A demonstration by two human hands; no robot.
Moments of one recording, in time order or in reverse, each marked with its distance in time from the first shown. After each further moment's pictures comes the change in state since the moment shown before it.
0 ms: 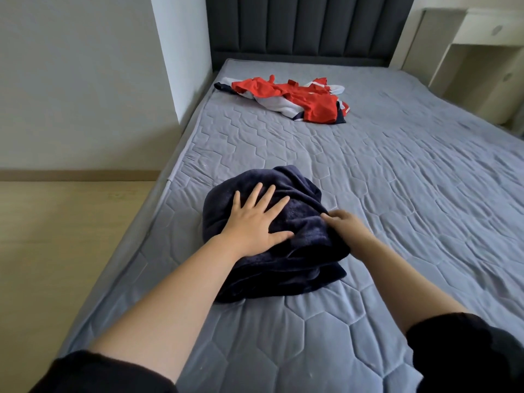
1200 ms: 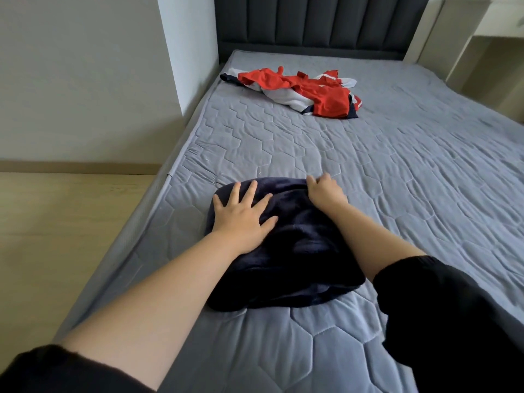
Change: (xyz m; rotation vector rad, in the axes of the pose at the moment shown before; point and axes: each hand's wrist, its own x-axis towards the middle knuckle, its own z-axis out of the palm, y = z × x) left_hand 0.007 -0.022 0.014 -0.017 -0.064 -0.278; right_hand 0.068 -0.056 0.053 -0.579 0.117 -0.171
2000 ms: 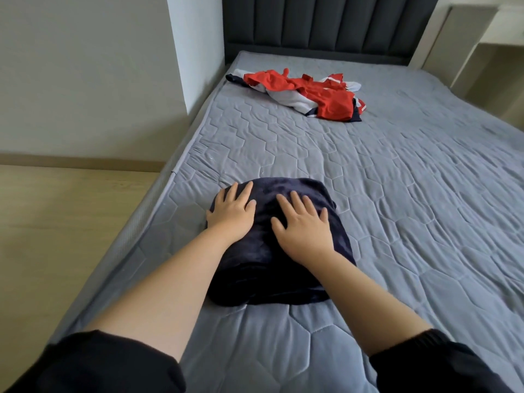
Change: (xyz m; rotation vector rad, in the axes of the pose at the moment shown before) left_hand 0.013 -0.018 0.007 -0.418 -0.034 -0.284; right_hand -0.091 -0.005 0.041 -0.325 0.016 -0.371
